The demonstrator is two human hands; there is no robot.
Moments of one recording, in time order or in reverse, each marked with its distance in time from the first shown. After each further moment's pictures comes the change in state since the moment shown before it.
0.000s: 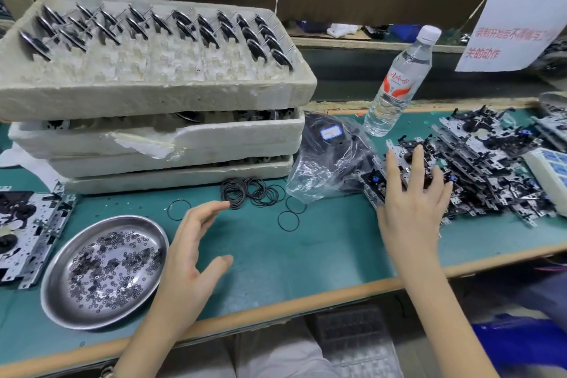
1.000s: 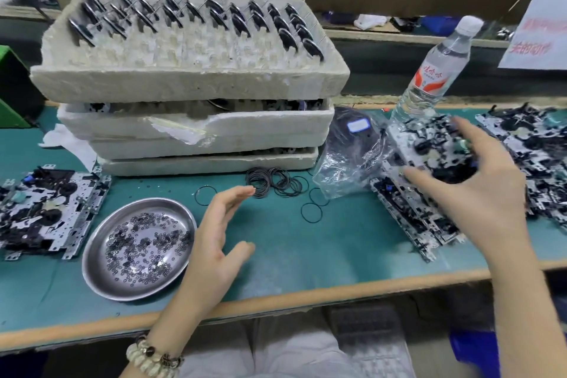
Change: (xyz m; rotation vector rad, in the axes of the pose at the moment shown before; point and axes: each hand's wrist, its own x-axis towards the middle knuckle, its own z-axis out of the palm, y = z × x) left_hand 0.002 -0.004 0.001 -0.121 0.040 0.019; right_hand 0.020 0.023 -0.062 0.824 0.049 -0.017
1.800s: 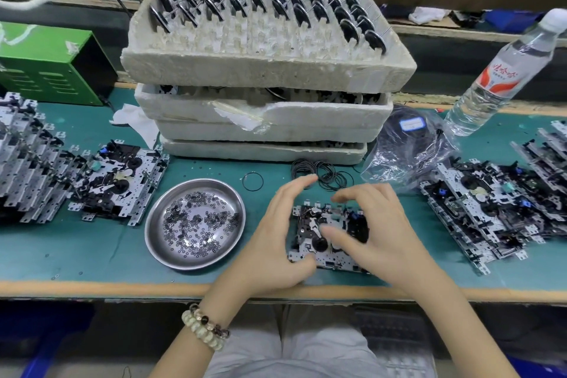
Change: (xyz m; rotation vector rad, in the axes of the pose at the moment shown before) left_hand -0.003 0.015 0.003 0.274 -0.203 0.010; right_hand -0.066 -0.053 0.100 0.095 -0.575 -0.382
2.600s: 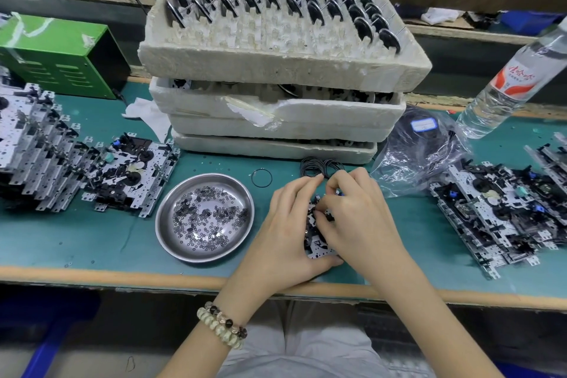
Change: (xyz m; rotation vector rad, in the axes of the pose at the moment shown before) left_hand 0.000 -0.001 0.010 0.320 0.068 -0.043; right_hand 0.026 -0.039 0.023 -0.392 0.155 -0.144
